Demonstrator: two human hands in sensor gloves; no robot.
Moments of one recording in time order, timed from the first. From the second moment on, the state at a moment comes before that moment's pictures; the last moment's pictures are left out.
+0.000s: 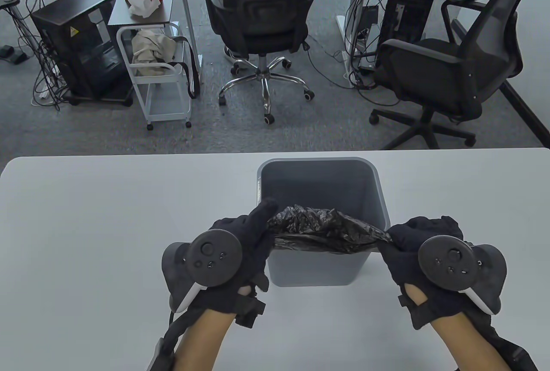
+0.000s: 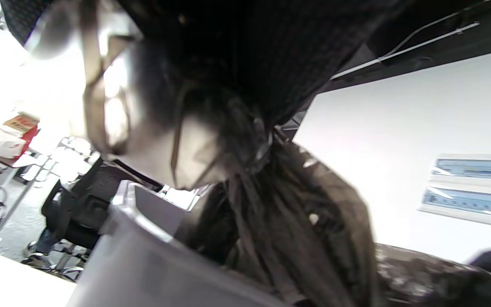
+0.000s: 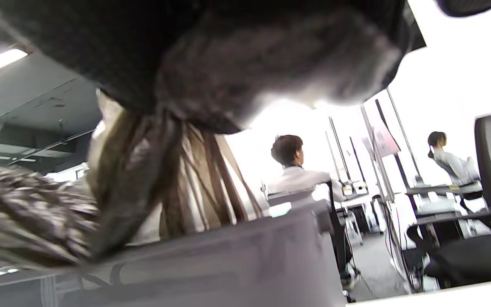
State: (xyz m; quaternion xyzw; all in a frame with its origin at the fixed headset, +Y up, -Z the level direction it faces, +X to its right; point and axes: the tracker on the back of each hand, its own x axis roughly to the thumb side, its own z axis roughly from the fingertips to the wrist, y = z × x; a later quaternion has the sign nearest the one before) left_hand -0.110 -0.511 -0.267 0.15 -0.14 0.29 0.94; right_hand 0.202 -0.518 -0.259 0.09 -0.23 0.95 0.16
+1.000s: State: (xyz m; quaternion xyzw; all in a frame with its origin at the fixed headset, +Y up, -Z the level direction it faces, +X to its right) left_hand -0.067 -0.497 -0.312 0.05 -0.18 0.52 0.84; right_hand 0.205 -0.547 -0.251 0.15 -0.16 0.91 0.34
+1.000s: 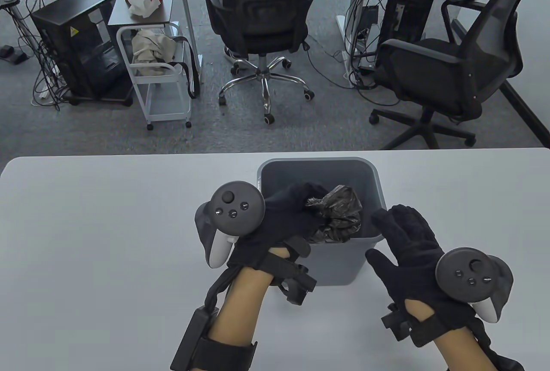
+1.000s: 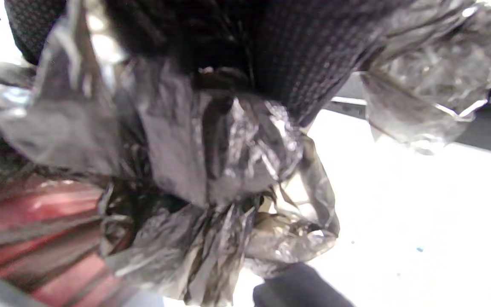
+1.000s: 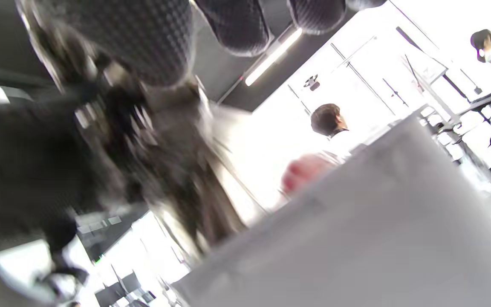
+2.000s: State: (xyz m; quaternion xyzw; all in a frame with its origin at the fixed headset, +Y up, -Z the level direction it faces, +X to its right) left_hand -0.074 -0.522 -0.264 0.02 -0.19 0.43 0.88; right_hand 0.180 -0.514 -0.291 0.09 -0.25 0.84 0.47
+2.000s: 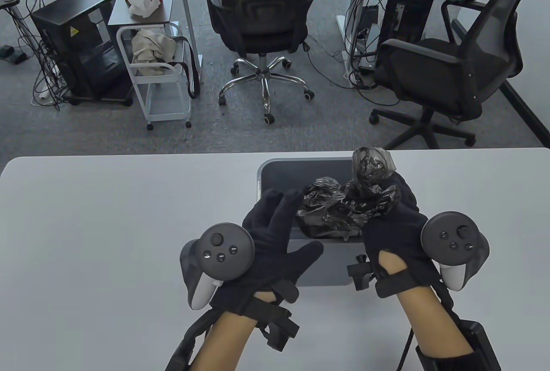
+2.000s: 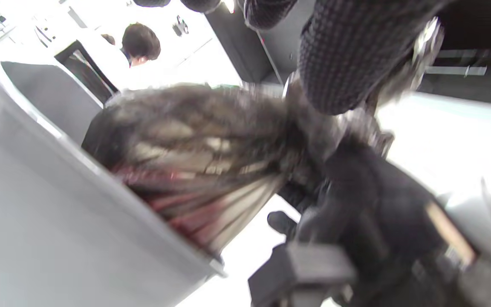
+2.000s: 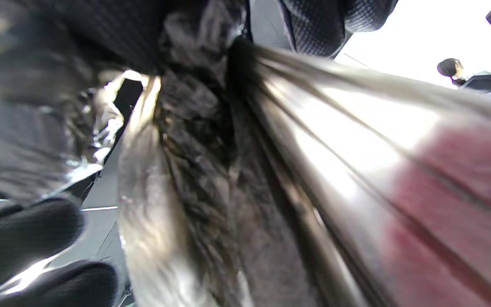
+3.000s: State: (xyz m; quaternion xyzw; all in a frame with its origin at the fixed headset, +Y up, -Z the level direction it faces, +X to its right) left_hand -0.011 -0.527 -0.307 -0.08 -0.20 0.58 0.79; right_hand 0.170 -0.539 -0.277 0.12 -0.15 0.86 0.47
